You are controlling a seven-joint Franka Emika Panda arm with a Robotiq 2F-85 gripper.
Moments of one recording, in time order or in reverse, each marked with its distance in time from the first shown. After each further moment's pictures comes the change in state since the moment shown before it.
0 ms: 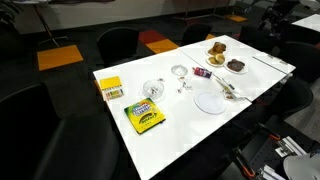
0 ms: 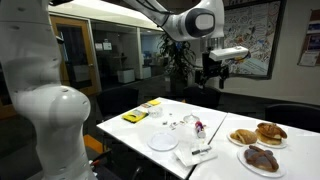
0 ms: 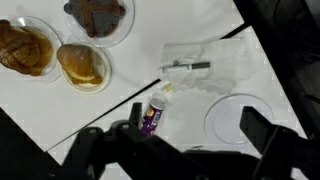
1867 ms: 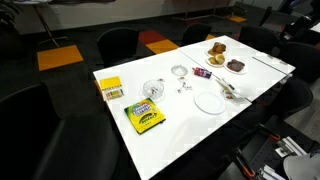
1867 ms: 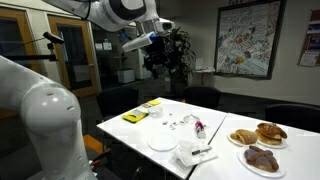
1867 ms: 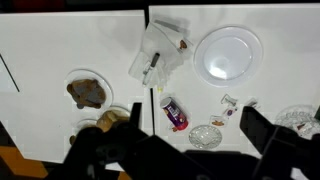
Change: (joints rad) arm -0.275 -0.762 0.520 -0.543 -0.200 -0.098 1.336
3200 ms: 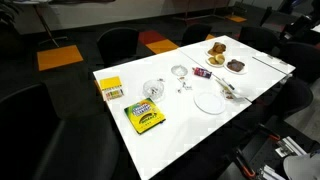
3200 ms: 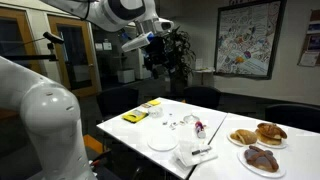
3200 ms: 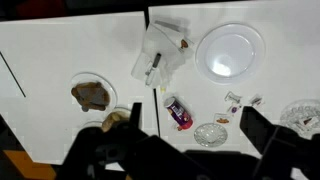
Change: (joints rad) arm -0.011 -0.012 0.011 -0.007 0.000 0.000 0.045
